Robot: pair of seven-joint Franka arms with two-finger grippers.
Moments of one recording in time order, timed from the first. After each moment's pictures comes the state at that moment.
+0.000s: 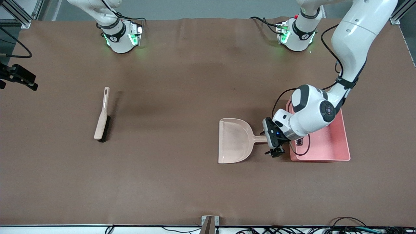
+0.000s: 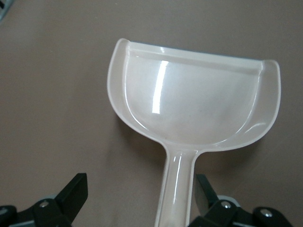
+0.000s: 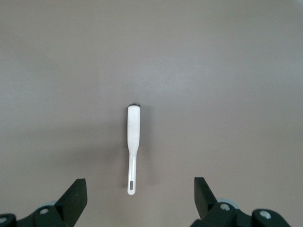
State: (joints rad) left arm 0.14 0.59 -0.53 -1.81 -0.13 2.55 1.22; right arm -0.10 0.01 0.05 -1.51 -0.07 1.56 0.00
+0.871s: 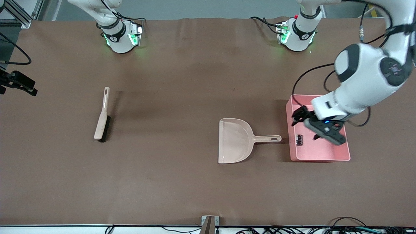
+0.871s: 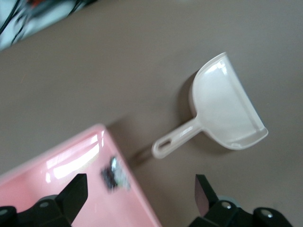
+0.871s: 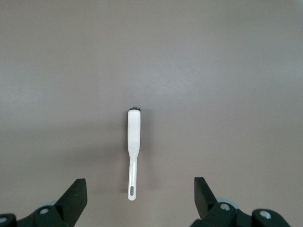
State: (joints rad) left arm 0.04 0.18 -0.26 -1.75 -0.12 2.07 0.31; right arm -0.11 0.03 0.06 -1.50 -0.06 1.57 0.00
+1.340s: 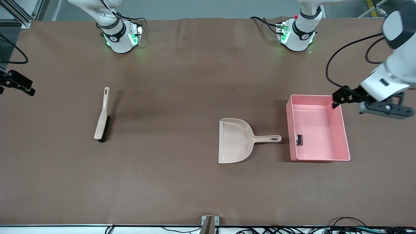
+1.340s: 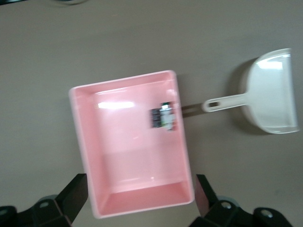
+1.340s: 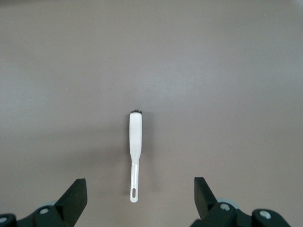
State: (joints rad) left arm 0.04 0.00 -0.11 -1.75 -0.01 1.85 0.14; right arm -0.11 0.03 0.05 -1.48 -0.05 1.57 0.00
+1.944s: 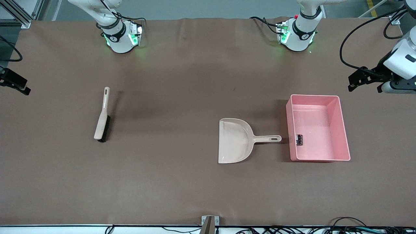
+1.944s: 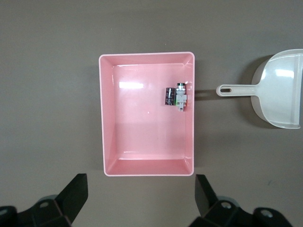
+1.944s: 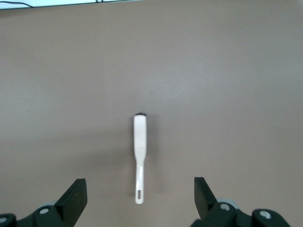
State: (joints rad) left arm 0.01 -0.10 -0.08 -1.75 0.00 1.71 0.00; right arm -0.13 0.02 0.05 -1.47 0.00 1.57 0.00
